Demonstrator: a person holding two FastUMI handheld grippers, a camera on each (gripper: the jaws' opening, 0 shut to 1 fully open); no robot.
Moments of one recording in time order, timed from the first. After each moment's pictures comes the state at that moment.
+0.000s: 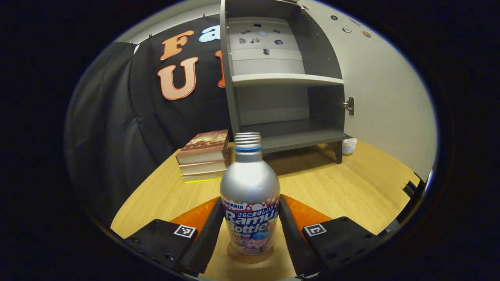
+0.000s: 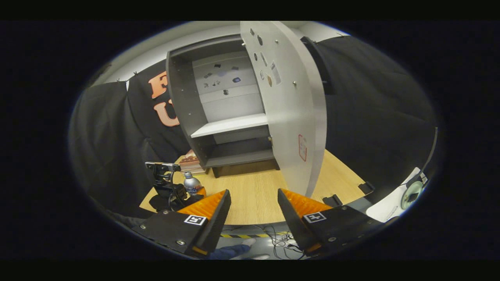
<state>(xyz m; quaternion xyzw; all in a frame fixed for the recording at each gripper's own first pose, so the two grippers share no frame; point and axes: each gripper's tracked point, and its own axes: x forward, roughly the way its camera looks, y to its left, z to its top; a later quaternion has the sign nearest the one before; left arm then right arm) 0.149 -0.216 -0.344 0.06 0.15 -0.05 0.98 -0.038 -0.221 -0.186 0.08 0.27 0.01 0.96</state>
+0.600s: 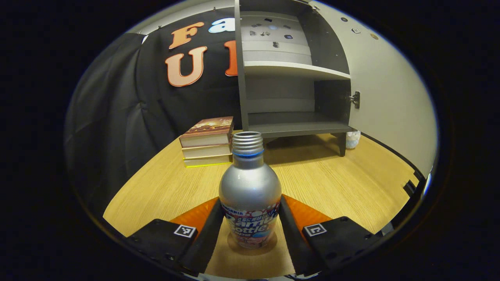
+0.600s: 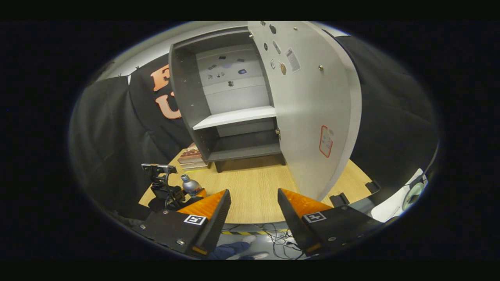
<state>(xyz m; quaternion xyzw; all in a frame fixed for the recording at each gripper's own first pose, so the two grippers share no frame) 0.129 -0.199 -0.360 0.04 0.18 -0.04 0.98 -0.025 -0.201 -0.196 0.08 0.29 0.03 0.95</state>
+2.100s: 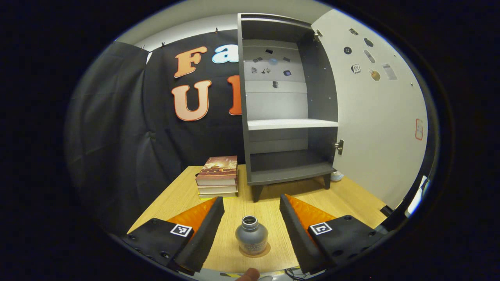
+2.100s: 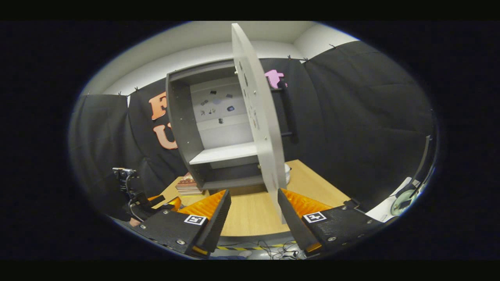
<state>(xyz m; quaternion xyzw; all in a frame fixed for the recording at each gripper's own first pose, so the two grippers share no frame) 0.077 -0.191 -0.182 0.04 0.08 -0.05 0.99 -0.056 -0.286 -0.066 0.08 0.13 -0.02 0.99</state>
